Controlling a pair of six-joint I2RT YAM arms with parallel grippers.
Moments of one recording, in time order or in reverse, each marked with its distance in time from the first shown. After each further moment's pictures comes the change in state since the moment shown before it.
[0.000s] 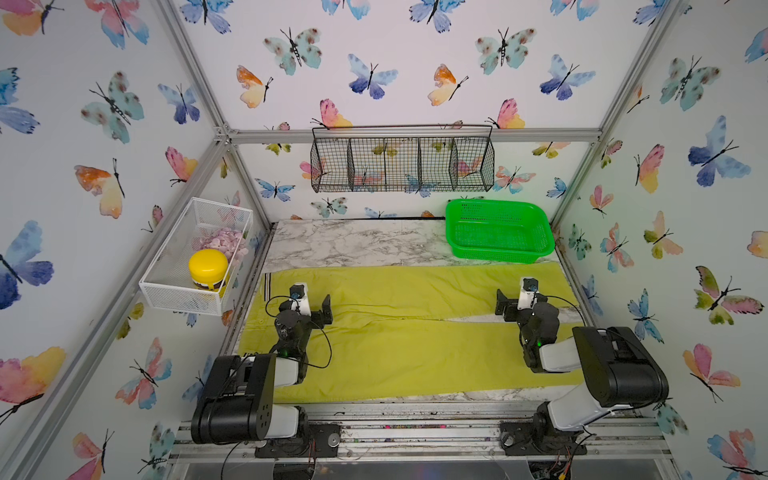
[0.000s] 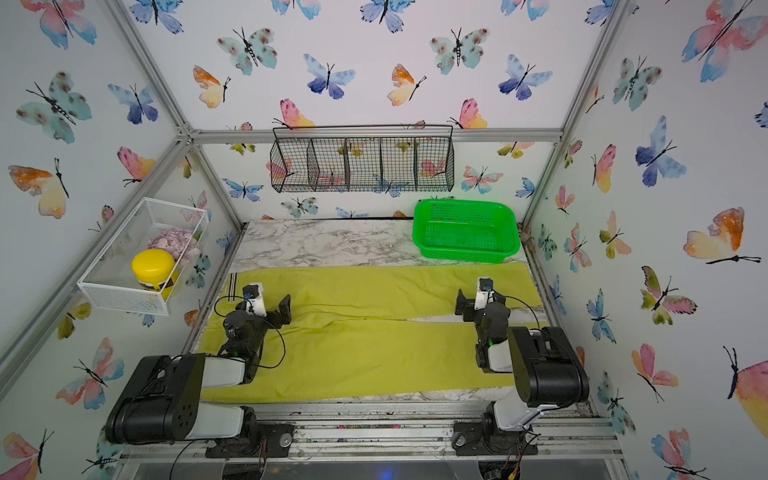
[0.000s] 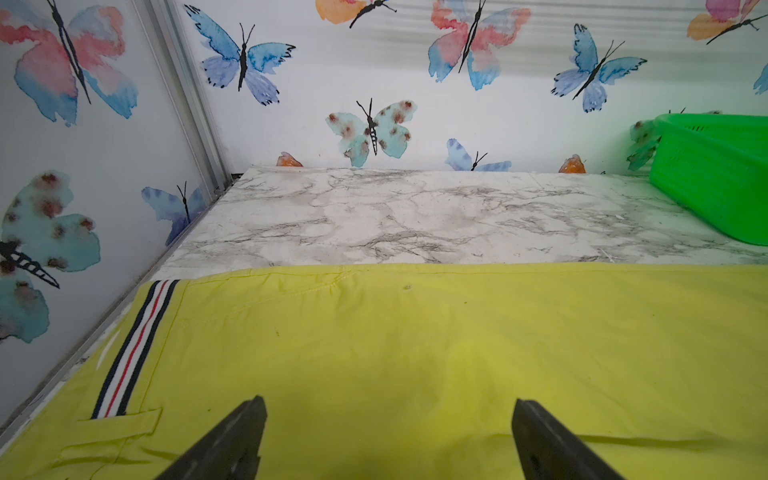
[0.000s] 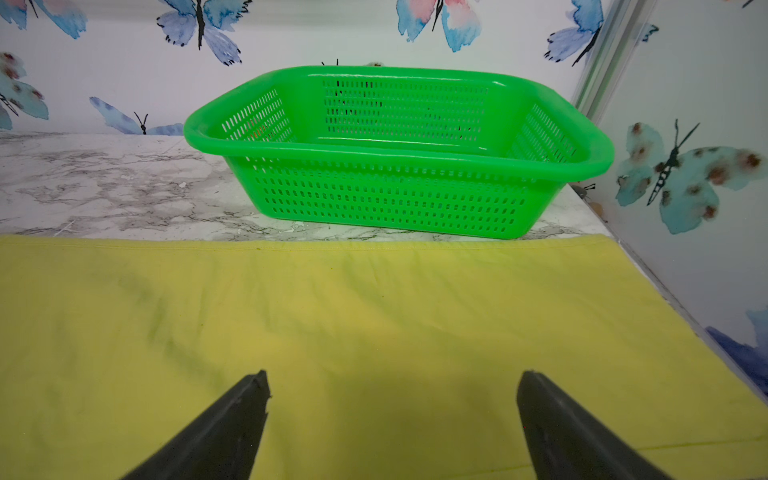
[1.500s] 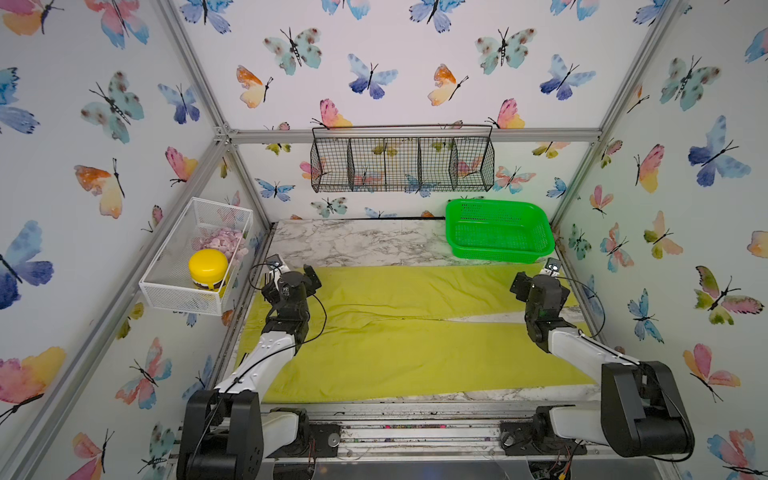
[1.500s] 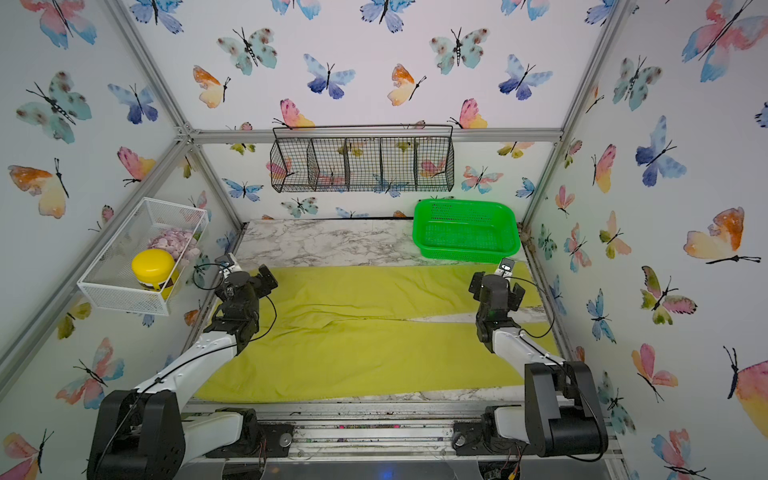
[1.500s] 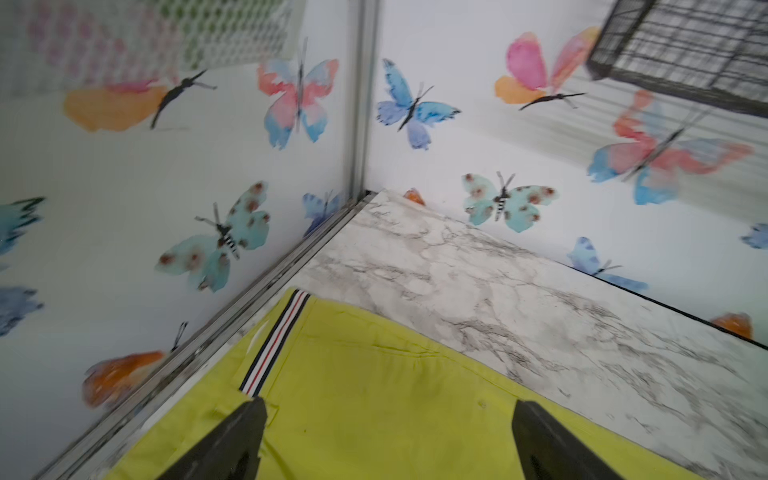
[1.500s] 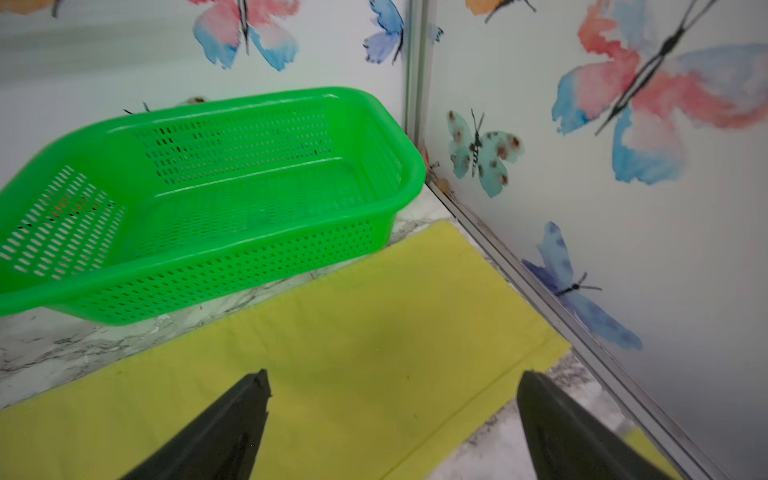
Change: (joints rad) left arm -0.117 -0.187 0.463 -0.834 -0.577 -0.388; right arm 0.055 -0.278 0.301 -0.771 0.521 0.257
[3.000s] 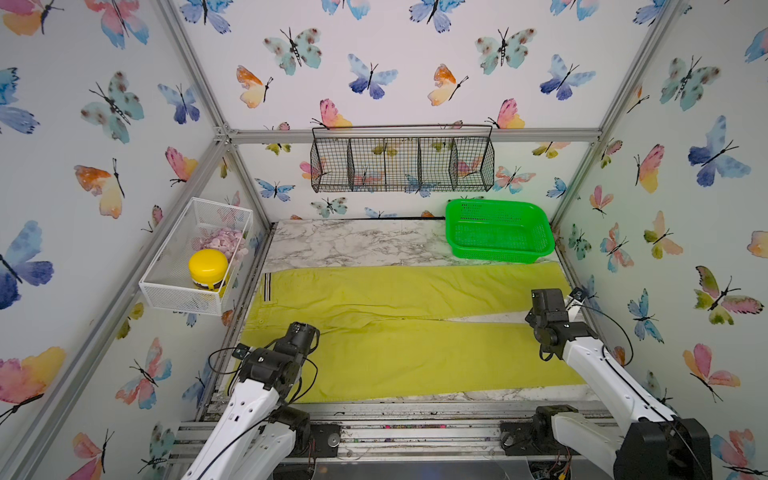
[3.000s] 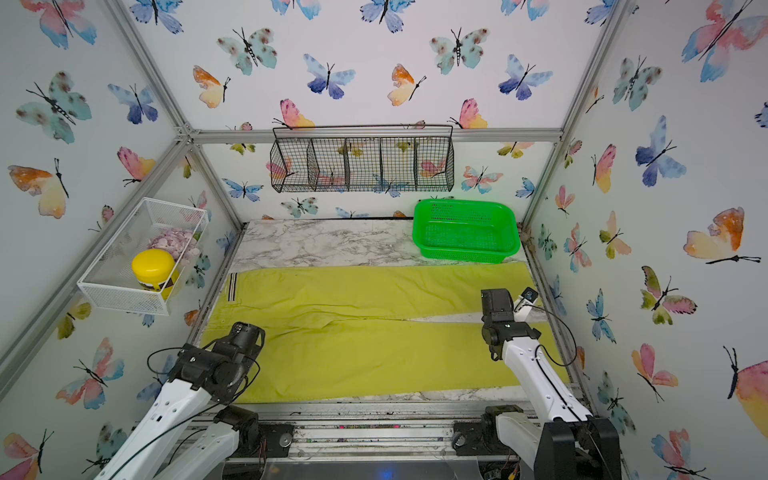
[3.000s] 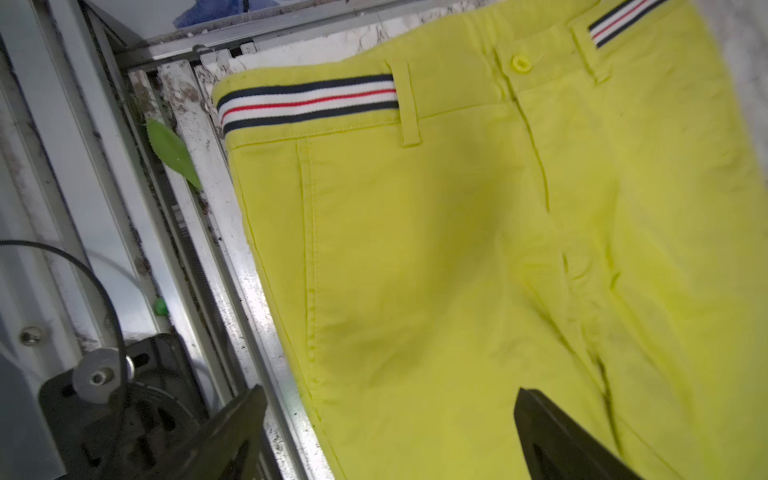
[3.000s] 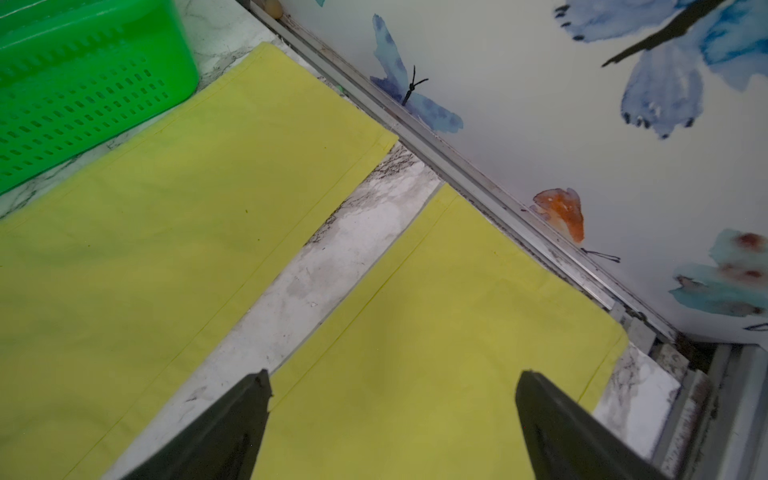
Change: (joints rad) left arm -0.204 -0.554 -0.024 -1.371 0.012 -1.076; right arm 0.012 -0.218 0.065 -0.847 0.122 0.447
